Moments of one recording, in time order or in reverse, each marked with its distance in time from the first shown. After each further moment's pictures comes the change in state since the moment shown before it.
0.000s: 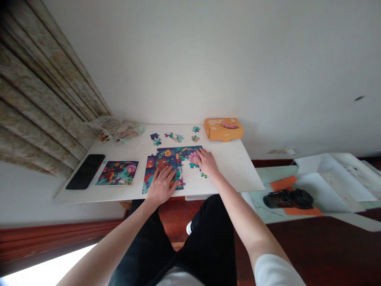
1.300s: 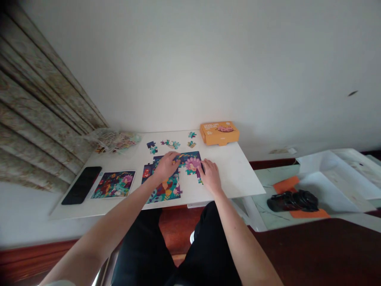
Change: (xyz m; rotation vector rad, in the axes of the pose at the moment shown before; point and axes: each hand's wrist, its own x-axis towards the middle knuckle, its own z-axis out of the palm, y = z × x) left_hand 0.130 -0.007 -0.002 -0.141 -0.016 0.026; right_hand -0.041 -0.004 0.000 -0.037 0.256 0.110
